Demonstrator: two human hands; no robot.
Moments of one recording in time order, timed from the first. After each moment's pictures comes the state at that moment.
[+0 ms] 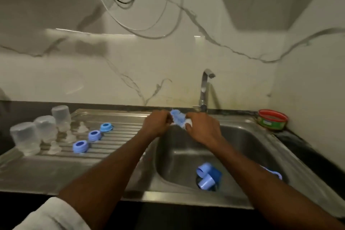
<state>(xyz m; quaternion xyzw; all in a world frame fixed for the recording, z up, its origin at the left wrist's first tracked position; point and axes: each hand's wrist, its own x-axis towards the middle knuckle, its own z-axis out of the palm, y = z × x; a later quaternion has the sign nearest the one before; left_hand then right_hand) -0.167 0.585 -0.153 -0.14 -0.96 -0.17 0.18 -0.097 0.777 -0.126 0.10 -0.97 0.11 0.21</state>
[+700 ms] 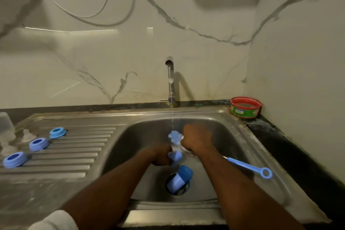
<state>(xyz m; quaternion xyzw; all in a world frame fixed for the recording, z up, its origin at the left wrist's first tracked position) -0.195 0.722 -0.262 -0.20 -0.97 -0.03 -0.13 -0.144 0.880 -0.200 -0.02 -0.99 0.09 0.05</state>
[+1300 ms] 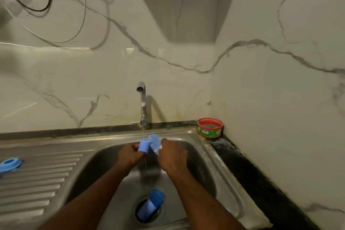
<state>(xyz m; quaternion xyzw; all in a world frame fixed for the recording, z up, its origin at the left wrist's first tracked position) -0.206 0.740 -0.230 -0.02 -0.88 -0.47 0.07 -0.107 0.892 -0.162 -0.08 -0.97 0.19 0.08</state>
